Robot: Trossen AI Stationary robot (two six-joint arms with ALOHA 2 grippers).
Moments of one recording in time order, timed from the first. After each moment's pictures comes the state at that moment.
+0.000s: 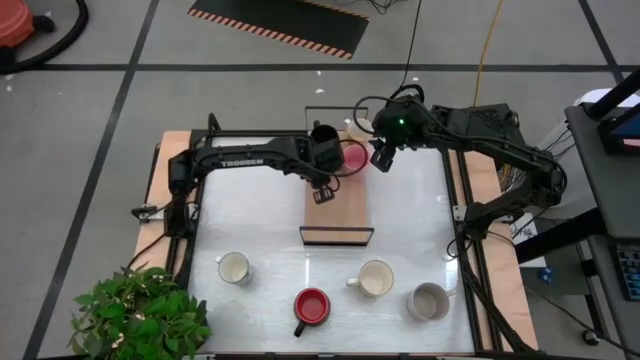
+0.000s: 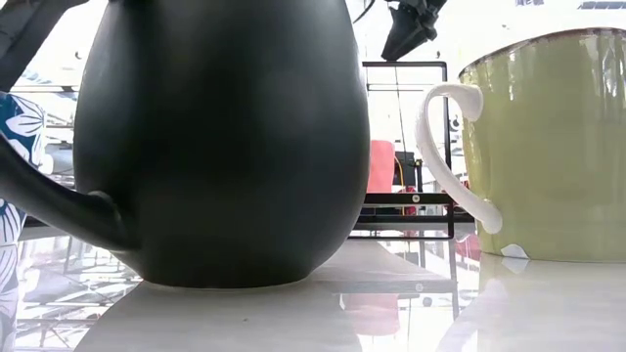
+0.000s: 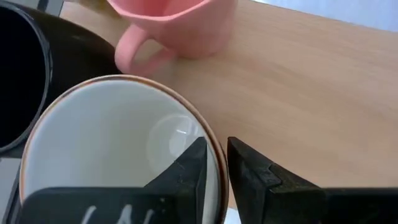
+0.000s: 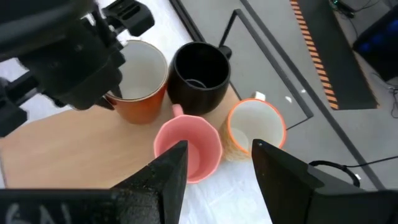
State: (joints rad) left arm 0.22 1.97 1.77 -0.93 -0.17 -0.01; right arm -0.37 1.38 1.54 -0.96 0.21 -0.03
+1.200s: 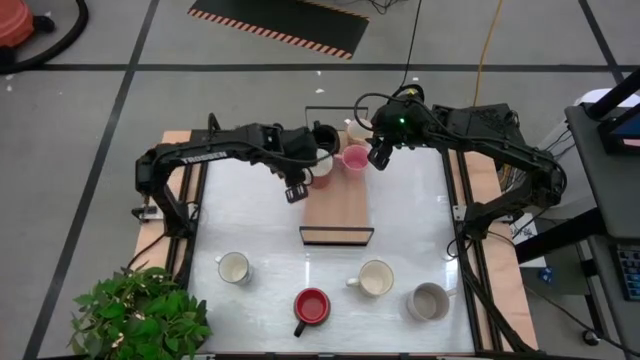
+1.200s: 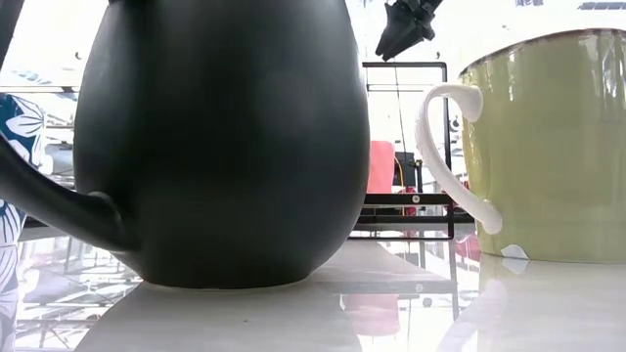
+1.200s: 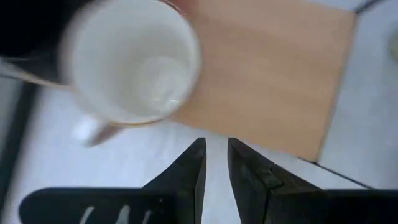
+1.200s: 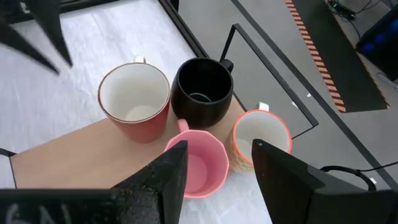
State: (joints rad) left arm 0.25 1.73 1.69 -1.12 0.01 -0.01; right arm -0.37 1.38 1.54 -0.91 0.20 0.02
